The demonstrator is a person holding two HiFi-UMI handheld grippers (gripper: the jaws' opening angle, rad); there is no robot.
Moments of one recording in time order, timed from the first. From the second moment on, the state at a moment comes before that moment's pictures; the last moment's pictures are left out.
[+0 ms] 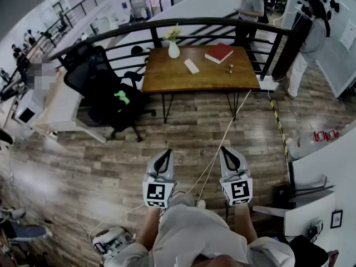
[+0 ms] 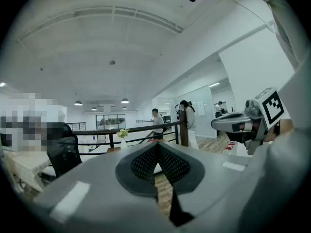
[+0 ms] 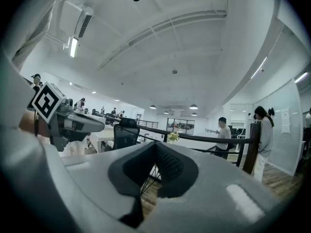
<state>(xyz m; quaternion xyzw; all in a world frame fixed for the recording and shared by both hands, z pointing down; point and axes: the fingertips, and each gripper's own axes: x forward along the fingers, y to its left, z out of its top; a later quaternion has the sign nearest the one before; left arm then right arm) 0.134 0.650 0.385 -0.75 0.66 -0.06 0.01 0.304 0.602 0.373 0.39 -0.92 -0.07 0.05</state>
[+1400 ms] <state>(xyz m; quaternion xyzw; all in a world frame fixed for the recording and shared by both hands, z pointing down) -0.003 0.405 0.386 -0.78 0.62 -0.03 0.01 0.143 0.379 0.382 0.40 -0.91 -0.06 0.07</state>
